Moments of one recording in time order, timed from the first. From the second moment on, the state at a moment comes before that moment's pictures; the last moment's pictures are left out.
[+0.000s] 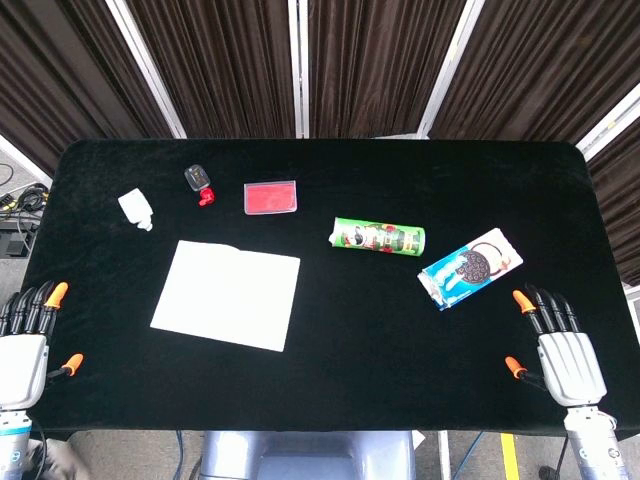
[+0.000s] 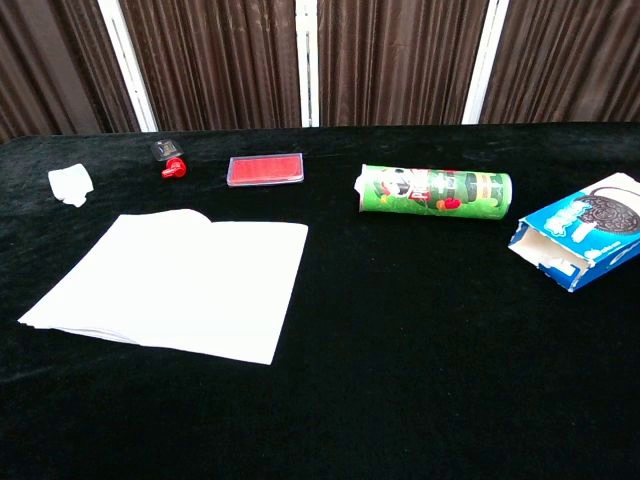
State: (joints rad) left arm -0.02 -1.27 -0.04 -1.63 1.54 1.60 0.30; right arm 0.09 -1.18 0.04 -1.63 -1.57 1.49 -0.09
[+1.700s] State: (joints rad) left arm -0.19 -1.45 -0.06 -1.51 1.44 1.30 0.51; right arm 0.09 -1.17 0.04 -1.64 -1.57 1.49 -0.07
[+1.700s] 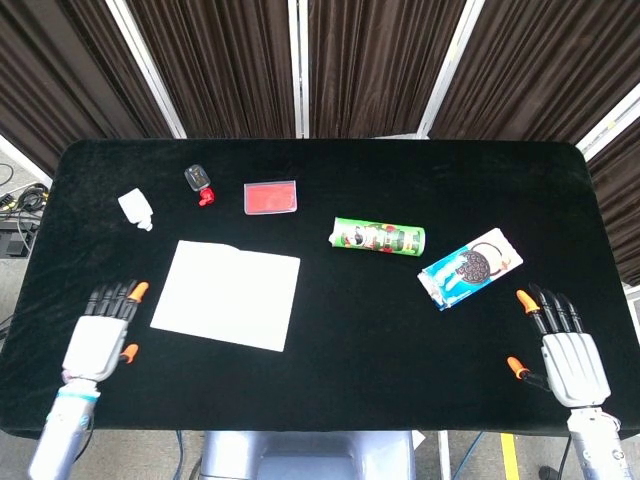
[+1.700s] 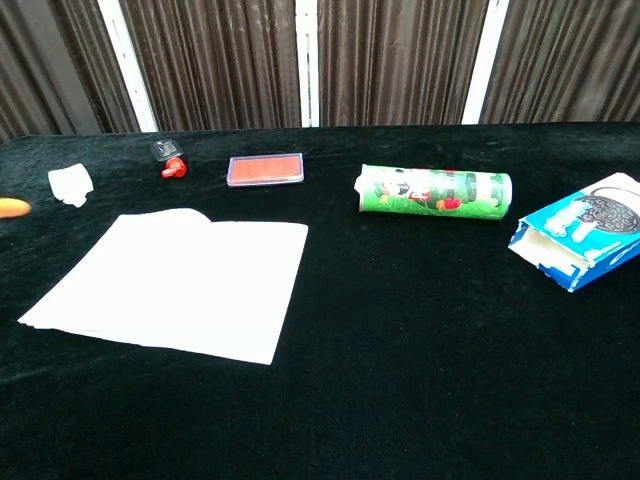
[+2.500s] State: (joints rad) left arm -0.32 -1.66 -0.09 -1.29 1.37 1.19 0.59; right arm 0.09 -1.16 0.04 -1.65 -1.56 1.49 -0.04
